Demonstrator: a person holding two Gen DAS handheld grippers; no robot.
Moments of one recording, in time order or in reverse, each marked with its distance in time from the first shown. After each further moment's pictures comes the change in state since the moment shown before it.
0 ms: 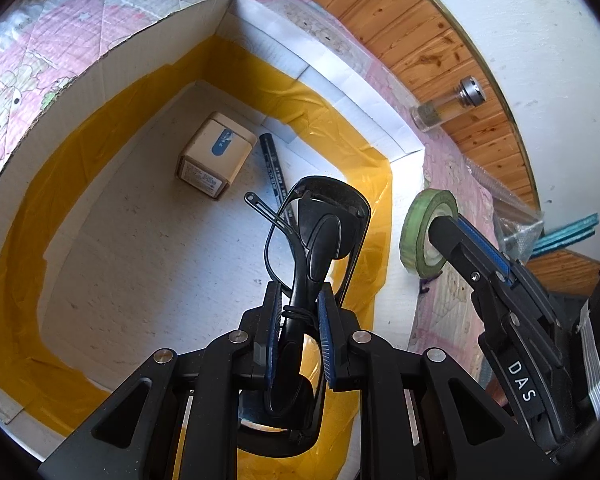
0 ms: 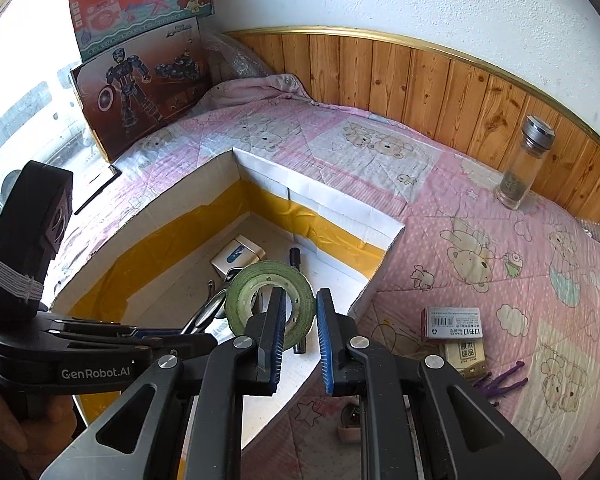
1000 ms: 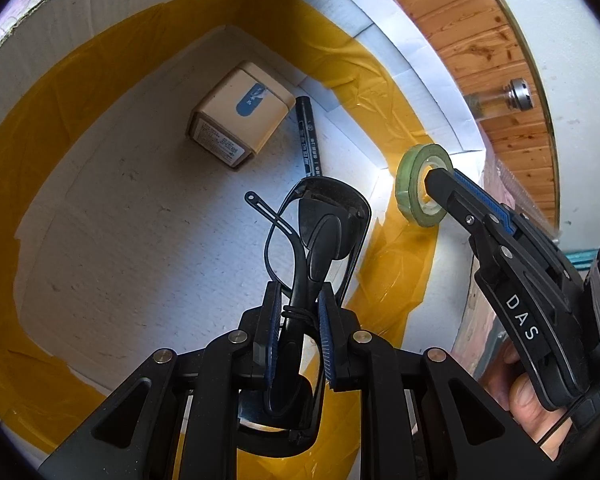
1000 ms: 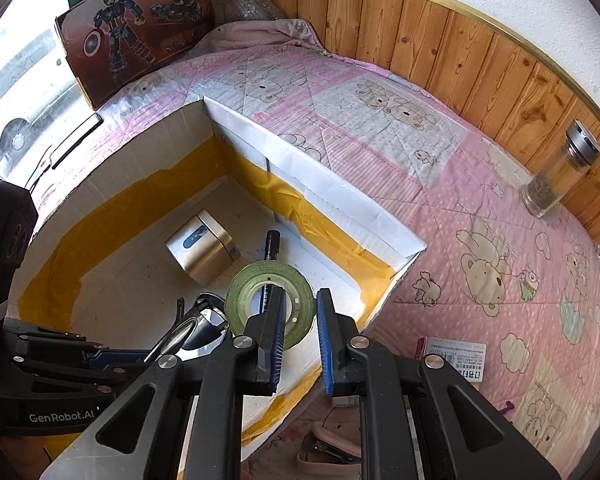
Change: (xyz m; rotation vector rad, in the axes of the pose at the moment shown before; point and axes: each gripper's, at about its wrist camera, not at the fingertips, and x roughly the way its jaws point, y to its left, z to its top) left arm 0.042 0.018 0.016 -0.140 0.143 0.042; right arm 0.075 -0.017 0.028 -0.114 0.198 0.004
